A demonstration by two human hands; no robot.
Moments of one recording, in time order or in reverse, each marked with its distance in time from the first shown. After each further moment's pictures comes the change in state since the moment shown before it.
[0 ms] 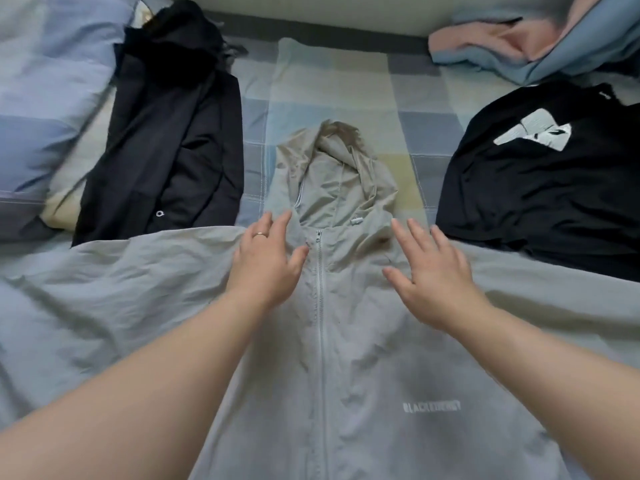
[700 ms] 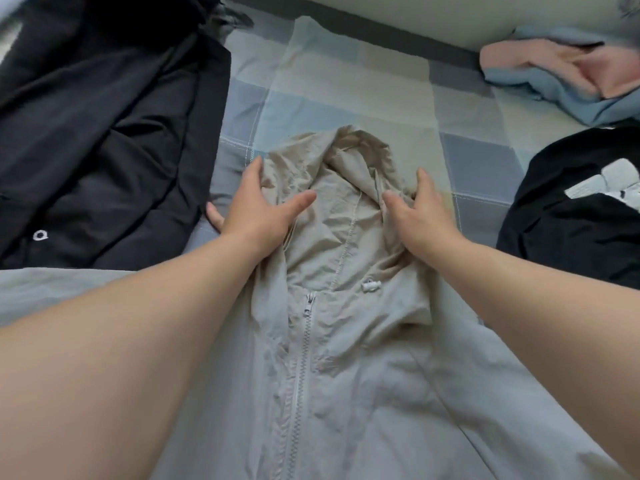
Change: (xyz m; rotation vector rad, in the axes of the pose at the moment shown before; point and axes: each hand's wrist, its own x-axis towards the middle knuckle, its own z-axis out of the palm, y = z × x) left_hand 0.199 -0.006 0.050 -0.426 0.237 -0.235; right_hand 0.262 0.005 0.027 0.458 0.122 0.136
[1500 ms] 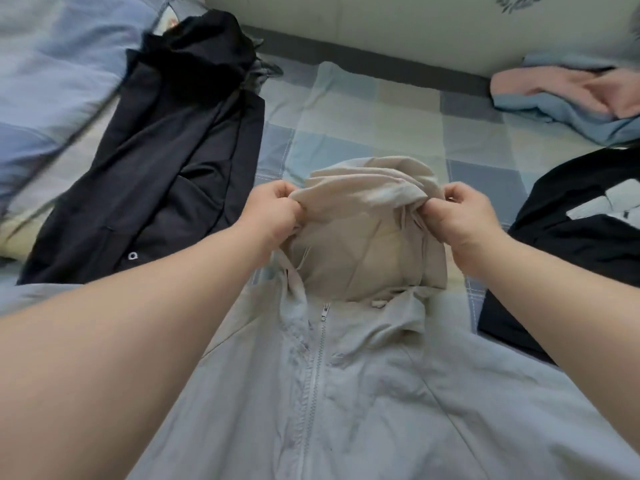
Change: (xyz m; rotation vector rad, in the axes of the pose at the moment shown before) left_hand -0.015 0.055 -0.062 -0.407 -0.159 -0.089; right_hand -0.021 -0.032 -0.067 0.590 -0.008 0.058
